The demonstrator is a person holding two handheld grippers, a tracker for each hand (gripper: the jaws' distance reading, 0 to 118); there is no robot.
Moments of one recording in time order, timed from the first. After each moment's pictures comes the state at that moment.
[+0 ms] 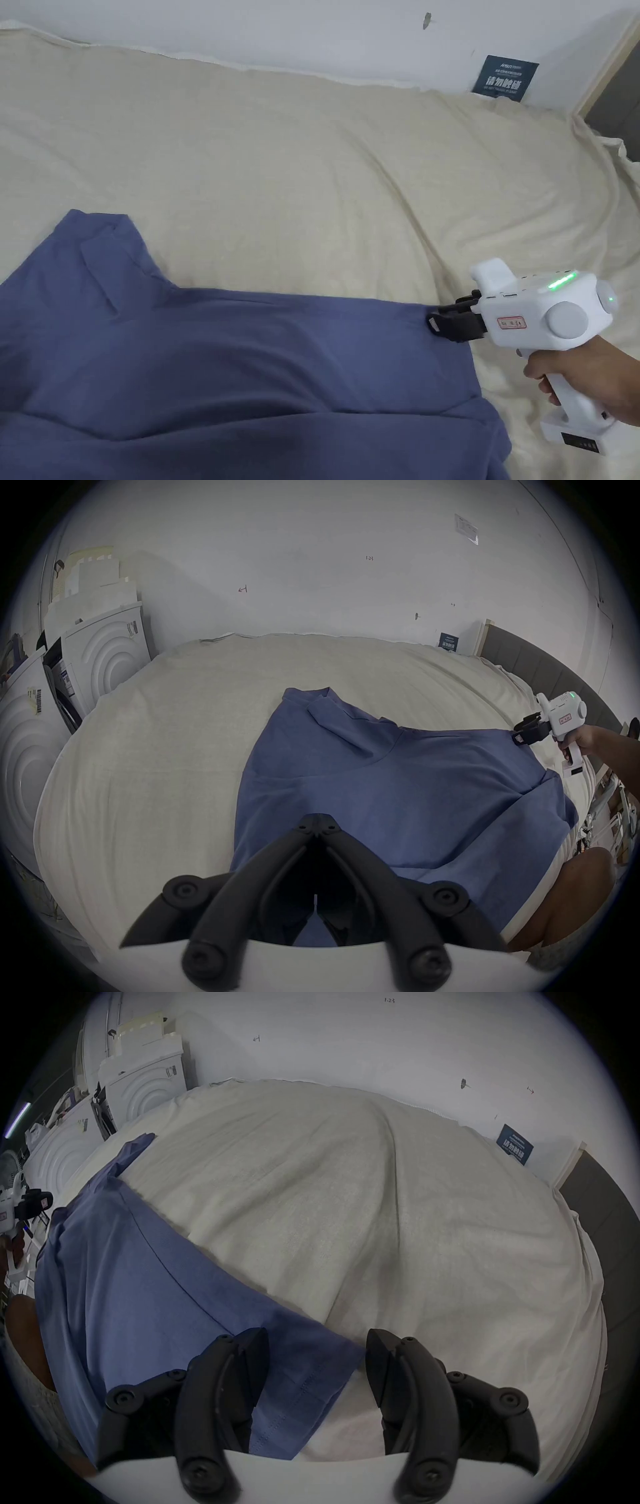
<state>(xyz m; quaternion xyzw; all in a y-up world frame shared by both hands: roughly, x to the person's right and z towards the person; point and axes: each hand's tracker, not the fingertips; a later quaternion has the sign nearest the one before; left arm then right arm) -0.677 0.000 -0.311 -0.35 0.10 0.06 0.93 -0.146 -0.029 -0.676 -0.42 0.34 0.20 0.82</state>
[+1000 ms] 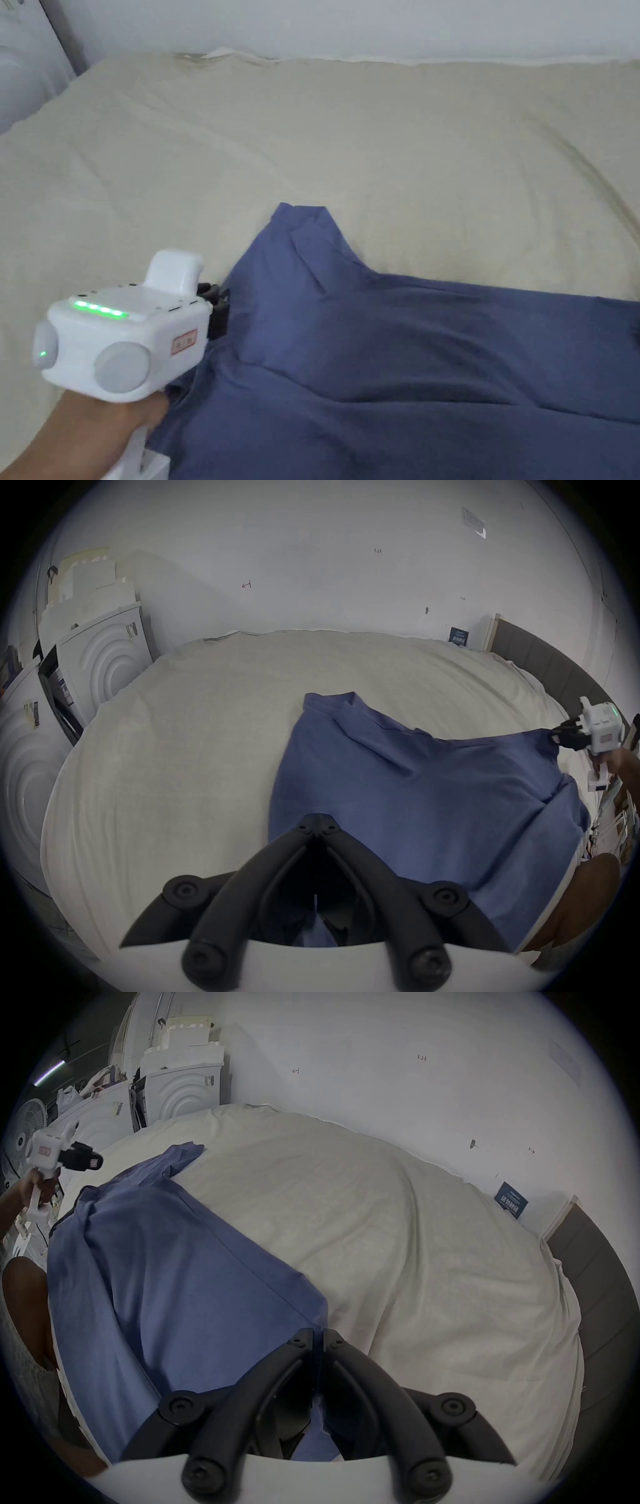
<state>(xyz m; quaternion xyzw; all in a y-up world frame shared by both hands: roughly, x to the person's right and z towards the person) -0.723 0.009 -0.363 -0.36 0.11 0.04 0.92 -0.166 0.005 -0.593 -0.32 0.37 0.24 0.84</state>
